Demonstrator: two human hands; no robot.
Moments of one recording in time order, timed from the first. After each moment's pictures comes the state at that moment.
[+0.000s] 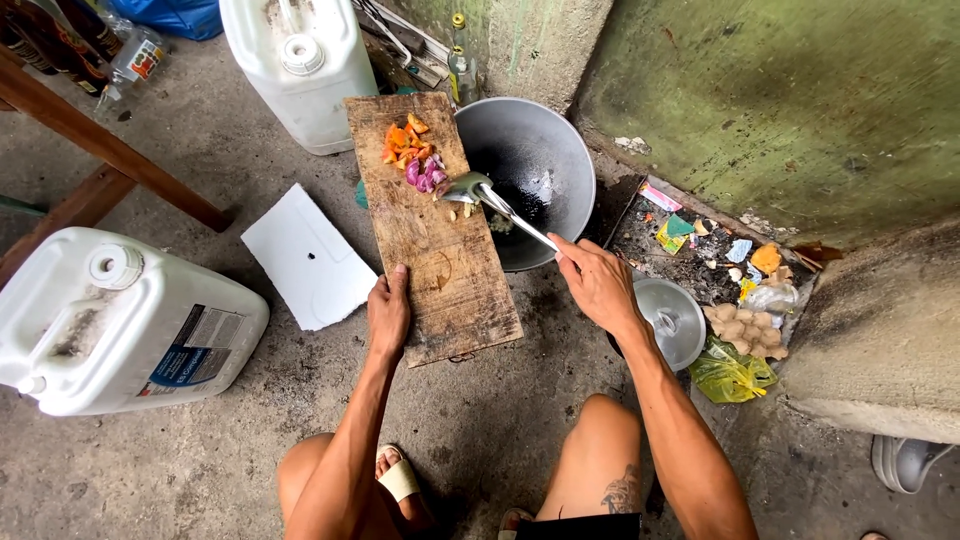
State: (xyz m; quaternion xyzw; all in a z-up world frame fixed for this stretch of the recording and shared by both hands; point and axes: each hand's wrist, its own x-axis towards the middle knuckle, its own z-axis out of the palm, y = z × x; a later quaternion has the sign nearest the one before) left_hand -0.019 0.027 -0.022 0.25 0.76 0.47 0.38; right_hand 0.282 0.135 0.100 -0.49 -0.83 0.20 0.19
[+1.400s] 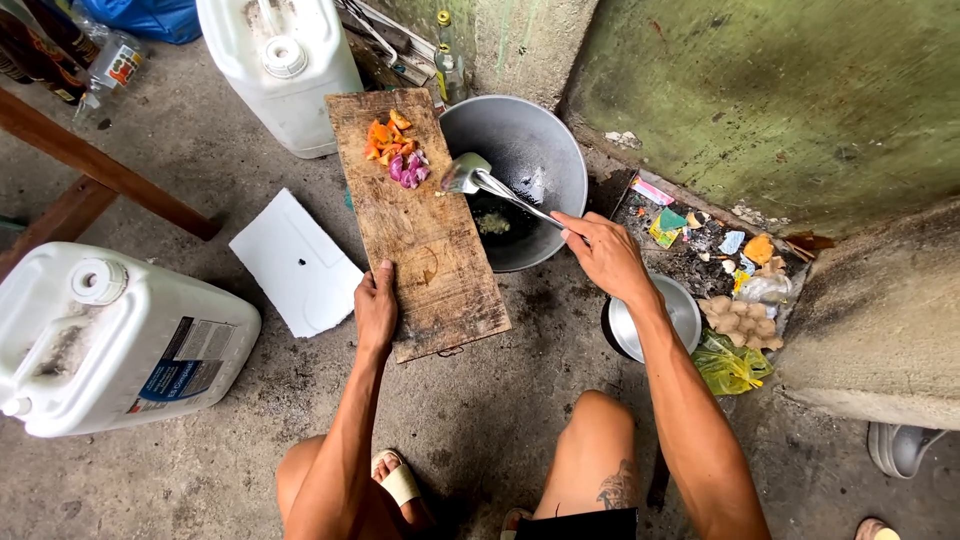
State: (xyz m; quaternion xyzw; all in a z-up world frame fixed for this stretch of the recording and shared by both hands) left_hand -0.033 0.040 -0.022 0.27 0.75 0.48 0.36; right_hand 0.294 0.175 0.110 -0.49 -0.83 0.22 0.17
